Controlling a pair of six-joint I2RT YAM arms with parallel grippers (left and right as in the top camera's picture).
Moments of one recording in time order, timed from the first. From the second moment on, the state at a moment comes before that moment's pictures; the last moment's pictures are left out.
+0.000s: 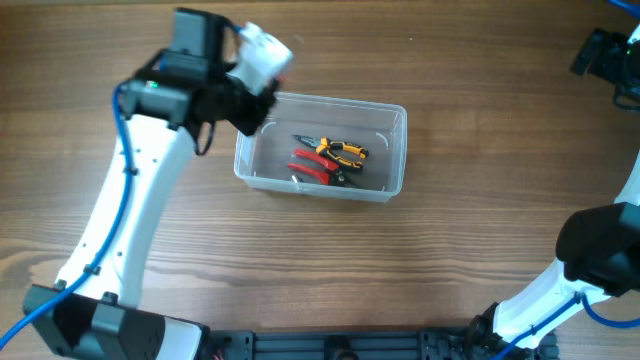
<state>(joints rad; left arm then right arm) -0.28 1.60 1.59 -0.99 0.29 0.52 -0.40 1.96 2.13 -1.32 0.05 0.11</state>
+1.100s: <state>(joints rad) -0.43 2.10 1.59 -1.02 0.27 0.83 -0.40 1.96 2.13 -1.32 0.05 0.11</state>
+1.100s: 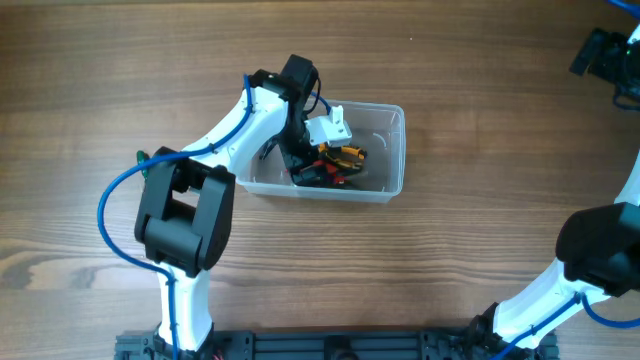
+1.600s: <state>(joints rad) -0.13 1.77 1.87 -1.11 0.11 0.19 -0.40 1.96 2.13 -1.32 0.05 0.11</state>
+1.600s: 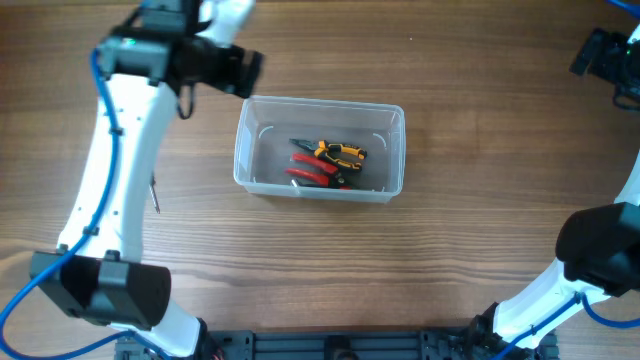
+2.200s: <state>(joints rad) 0.26 1.85 1.74 -1.29 0.06 -0.02 -0.40 1.96 2.13 -1.32 0.05 0.11</state>
